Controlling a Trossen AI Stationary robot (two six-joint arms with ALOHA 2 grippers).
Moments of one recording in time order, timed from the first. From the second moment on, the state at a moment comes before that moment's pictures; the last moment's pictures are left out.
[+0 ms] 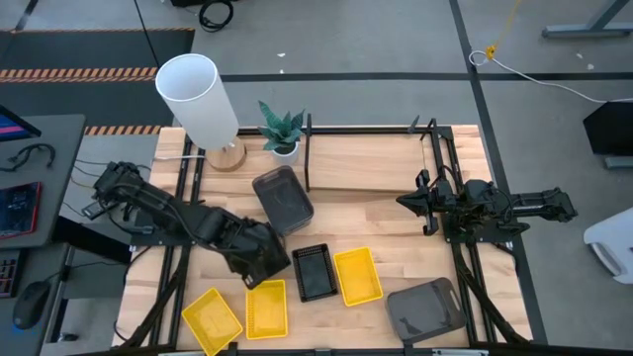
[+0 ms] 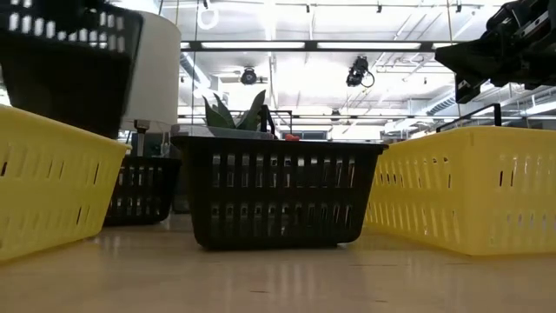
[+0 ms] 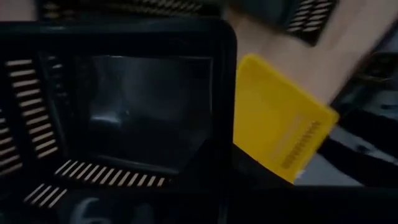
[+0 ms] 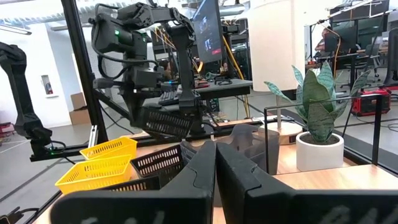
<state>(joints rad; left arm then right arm) -0.44 1.47 1.31 -1.10 0.06 -1.06 0.01 0.06 0.01 0.21 0.06 0.11</state>
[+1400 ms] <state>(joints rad) -0.41 1.48 1.17 -0.89 0.05 -0.89 0.01 0.06 0.01 0.21 0.06 0.11</state>
